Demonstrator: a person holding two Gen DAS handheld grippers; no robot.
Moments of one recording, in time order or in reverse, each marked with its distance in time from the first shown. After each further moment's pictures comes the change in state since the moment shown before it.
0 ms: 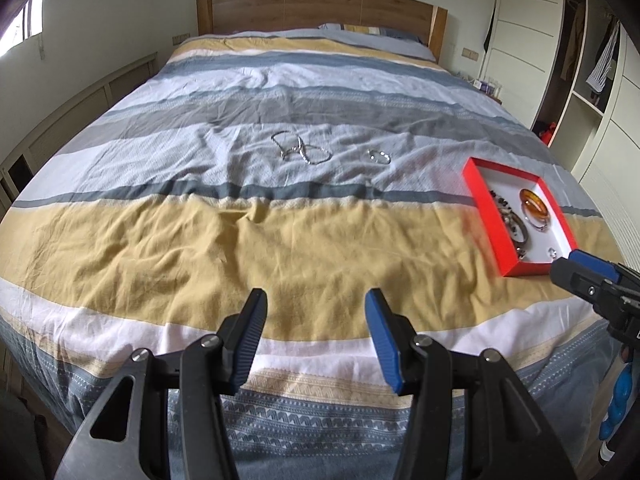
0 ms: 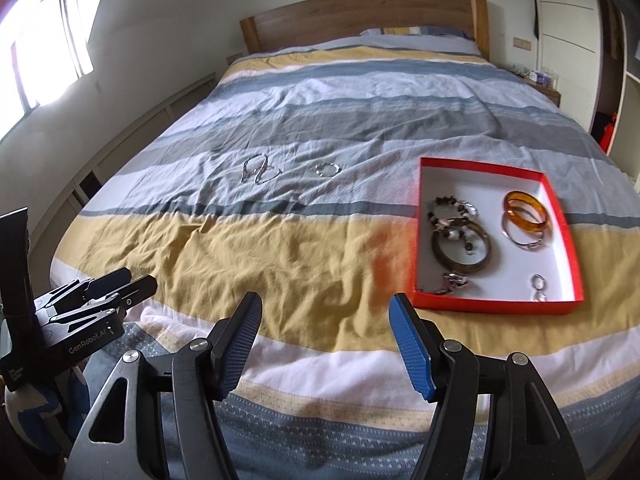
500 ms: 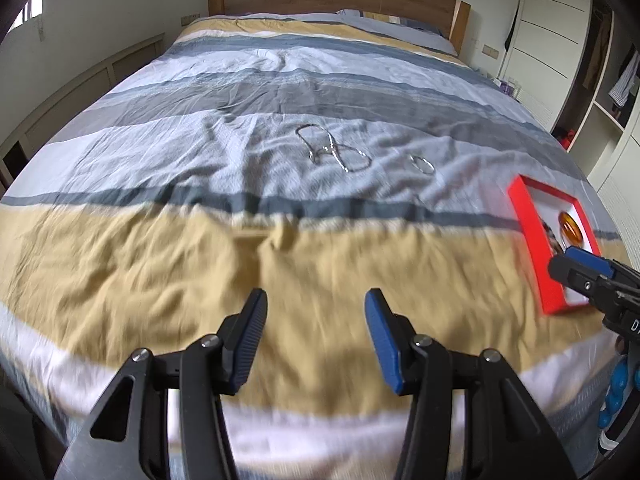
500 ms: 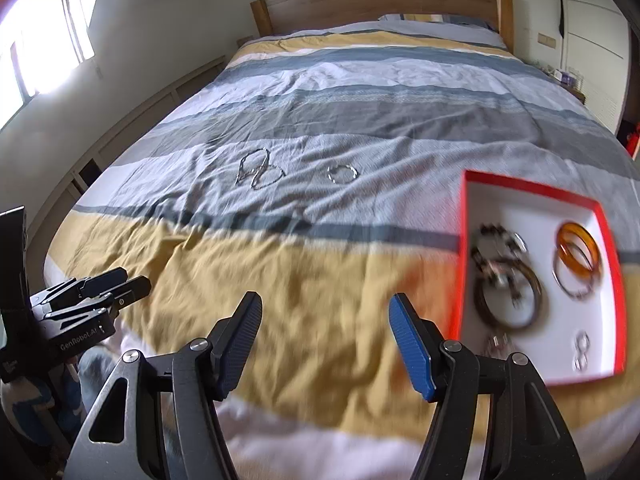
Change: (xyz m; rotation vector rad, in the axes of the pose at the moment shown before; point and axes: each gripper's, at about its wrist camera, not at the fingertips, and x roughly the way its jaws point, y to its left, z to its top) left arm 0.068 0.041 0.049 -0.051 0.048 0.004; right arm 0.080 0.002 0.050 -0.038 0.049 0.036
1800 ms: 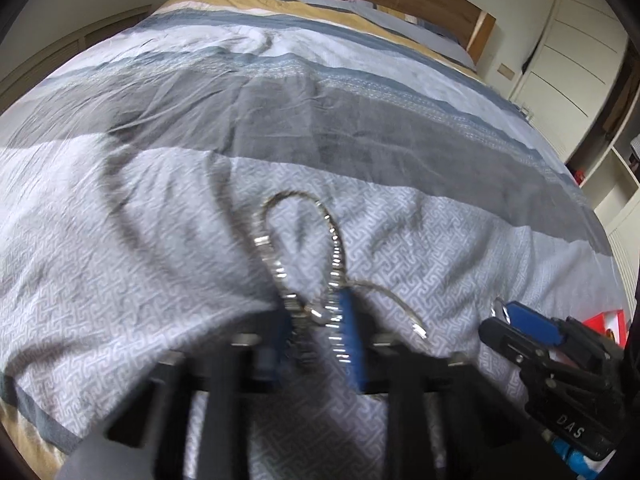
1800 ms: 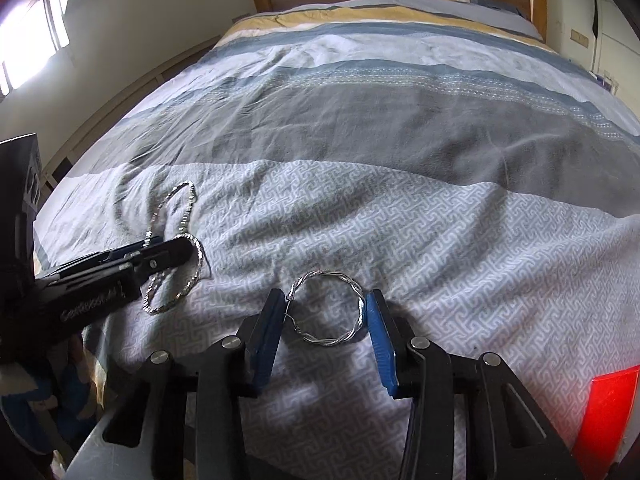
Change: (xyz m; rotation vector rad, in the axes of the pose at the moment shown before) left arm 0.193 0.010 0.134 -0.108 0.026 -0.110; right arm 0.204 -0.015 0.117 -0.033 0.056 0.013
